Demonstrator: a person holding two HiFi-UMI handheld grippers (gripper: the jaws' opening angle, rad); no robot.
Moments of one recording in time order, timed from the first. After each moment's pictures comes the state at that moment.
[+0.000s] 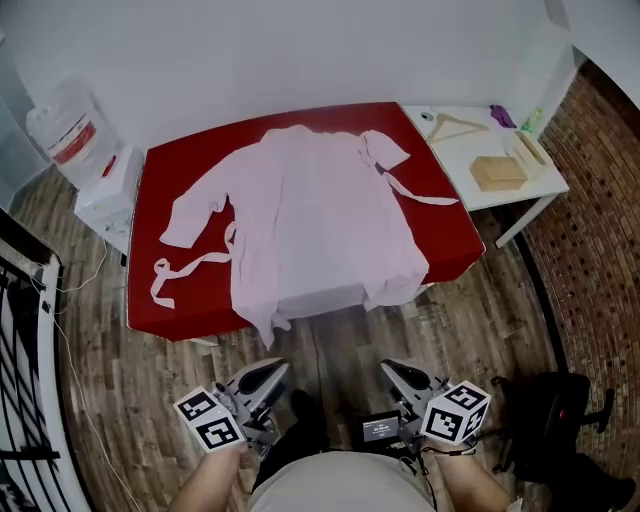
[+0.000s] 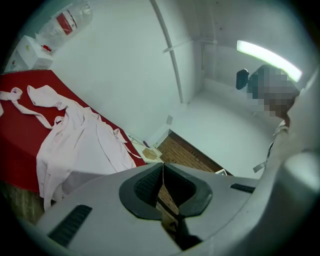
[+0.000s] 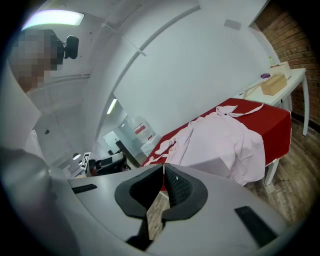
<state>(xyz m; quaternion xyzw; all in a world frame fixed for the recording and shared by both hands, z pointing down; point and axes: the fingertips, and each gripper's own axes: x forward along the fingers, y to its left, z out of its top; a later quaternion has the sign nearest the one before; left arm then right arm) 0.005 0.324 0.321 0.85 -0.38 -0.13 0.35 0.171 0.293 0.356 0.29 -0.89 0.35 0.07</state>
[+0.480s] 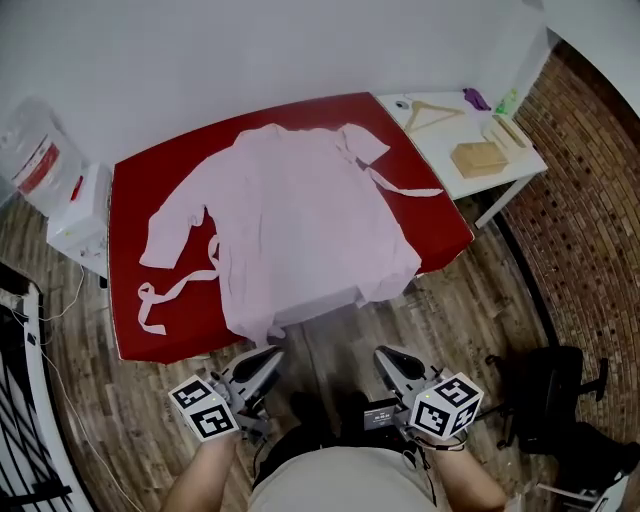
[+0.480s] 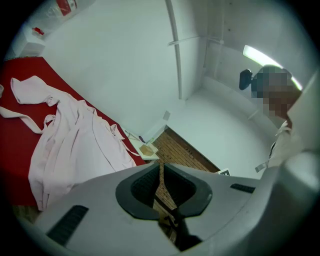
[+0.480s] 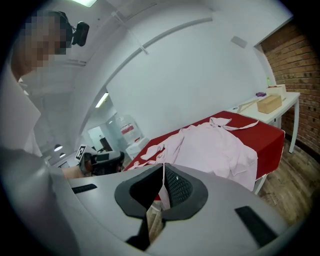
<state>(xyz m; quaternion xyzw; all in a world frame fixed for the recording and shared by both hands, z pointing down) -0.030 0.269 0.331 0.86 -0.32 -0.12 0.37 0.139 0.255 0.351 0.38 -0.88 0.29 0.10</state>
